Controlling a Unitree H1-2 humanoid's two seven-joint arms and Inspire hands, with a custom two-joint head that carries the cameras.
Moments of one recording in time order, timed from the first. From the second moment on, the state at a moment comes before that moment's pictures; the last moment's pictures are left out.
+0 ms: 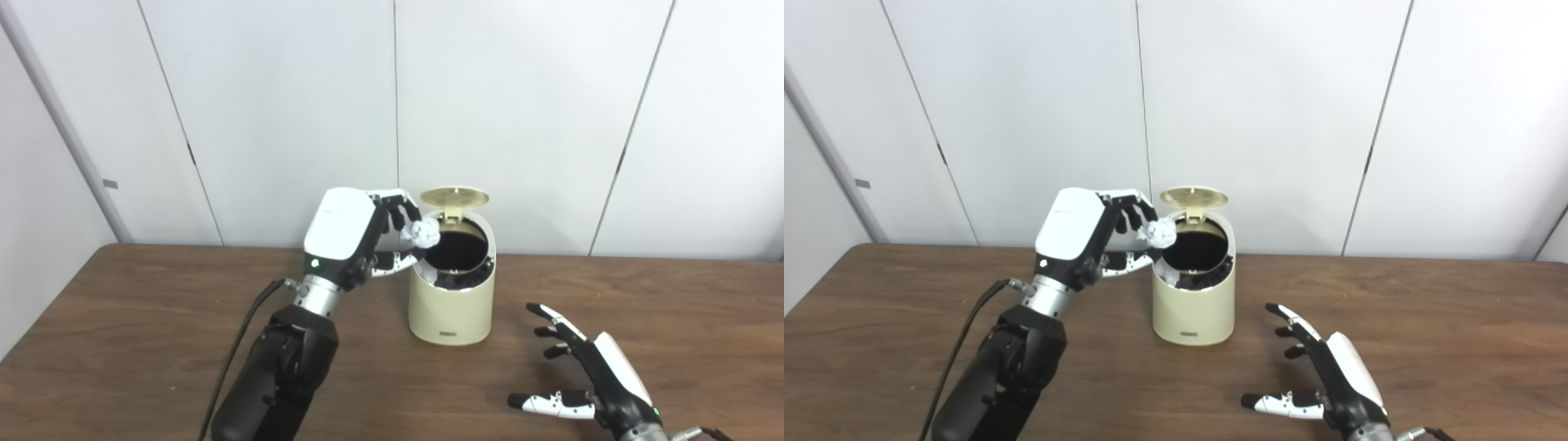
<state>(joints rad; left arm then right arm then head) -0.56 0.18 -0.24 0.09 0.90 -0.10 0.21 -0.12 -0.23 0.11 -0.09 -0.46 -0.01 0.05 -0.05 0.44</state>
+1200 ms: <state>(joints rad) -0.68 0.16 -0.40 0.32 1.10 0.02 0.33 -0.10 -0.23 0.12 -0.13 -0.47 0.00 0.05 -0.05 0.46</state>
